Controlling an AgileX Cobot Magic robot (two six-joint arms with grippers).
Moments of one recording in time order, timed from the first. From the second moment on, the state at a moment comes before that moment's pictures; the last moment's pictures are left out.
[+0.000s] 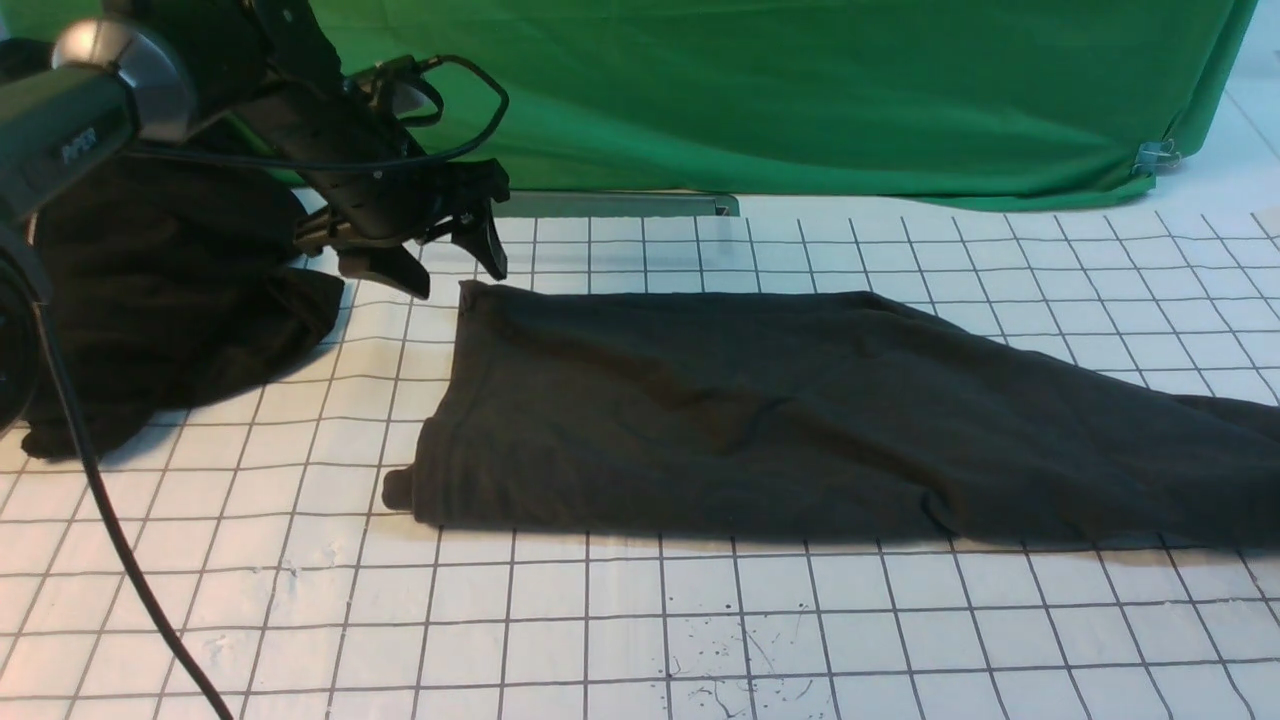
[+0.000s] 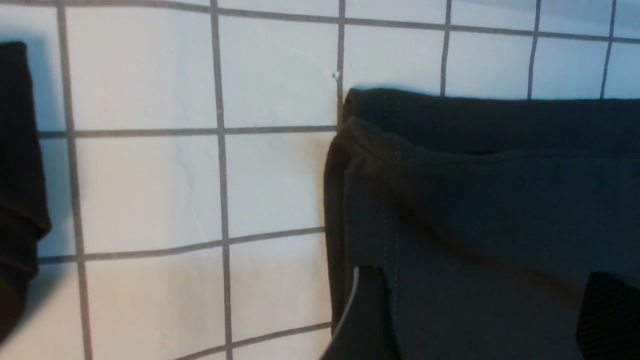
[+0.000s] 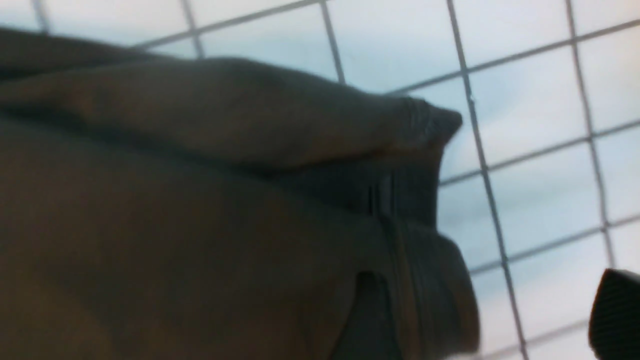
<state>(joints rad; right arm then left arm) -0.35 1.88 -1.35 -0.09 0.82 -0.02 -0.12 2.21 -1.95 -0.31 1.00 -0.08</state>
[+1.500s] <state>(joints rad) -0.35 2.01 -1.38 -0.07 0.58 -0.07 -0.12 2.21 -1.95 -0.32 0.98 -0.07</state>
